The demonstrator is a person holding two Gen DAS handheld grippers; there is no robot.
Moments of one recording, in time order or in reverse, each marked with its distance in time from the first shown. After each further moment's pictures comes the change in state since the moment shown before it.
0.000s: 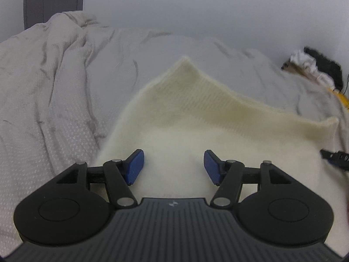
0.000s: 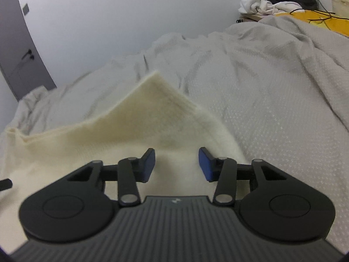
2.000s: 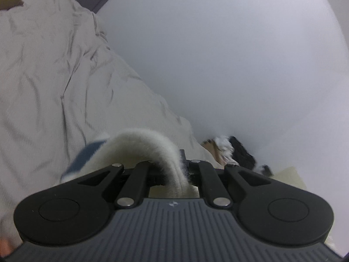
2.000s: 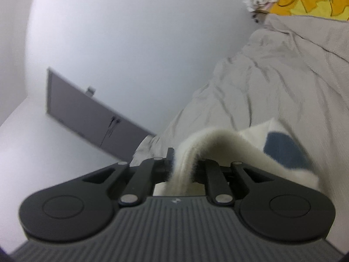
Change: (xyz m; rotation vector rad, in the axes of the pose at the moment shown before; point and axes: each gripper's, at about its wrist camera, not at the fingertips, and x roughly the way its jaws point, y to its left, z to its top) left arm -0.282 0.048 -0.008 -0.544 -0.223 -0.391; right arm -0.257 -0.037 0.020 0.499 -0.070 0.478
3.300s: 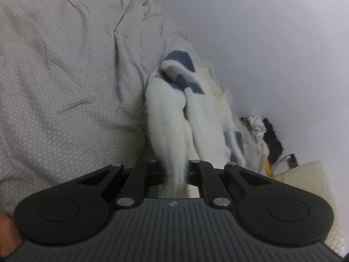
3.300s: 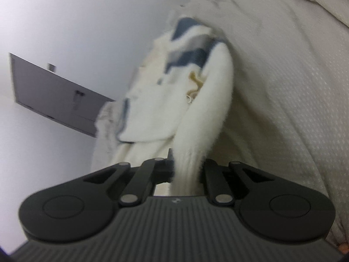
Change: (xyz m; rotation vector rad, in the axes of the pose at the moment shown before) left arm 0.048 0.125 -0.082 -0.152 0.151 0.095; right arm 0.044 -0.087 -0.102 0.085 0.184 -0.110
